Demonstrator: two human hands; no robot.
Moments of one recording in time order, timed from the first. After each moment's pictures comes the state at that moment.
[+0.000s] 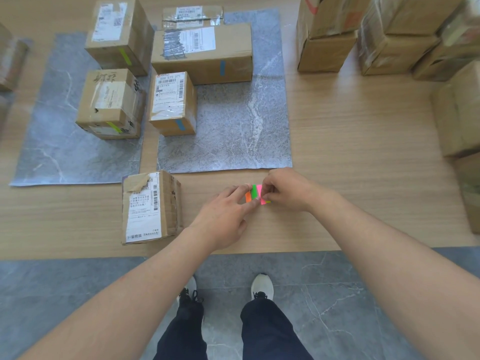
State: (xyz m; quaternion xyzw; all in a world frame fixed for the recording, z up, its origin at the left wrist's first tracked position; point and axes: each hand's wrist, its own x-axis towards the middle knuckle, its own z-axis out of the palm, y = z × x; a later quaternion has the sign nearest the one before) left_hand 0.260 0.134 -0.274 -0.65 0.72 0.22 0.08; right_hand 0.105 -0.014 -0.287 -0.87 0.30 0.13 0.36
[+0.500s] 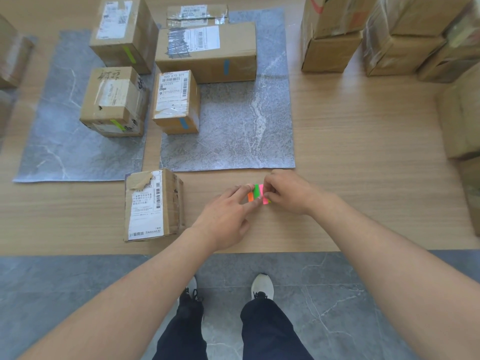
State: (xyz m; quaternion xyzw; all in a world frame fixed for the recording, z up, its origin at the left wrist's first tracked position) left_hand 0.259 0.138 -0.276 -0.66 0.72 0.23 0.06; right_hand 0.104 -0.006 -0.287 -0.89 0.30 0.12 0.32
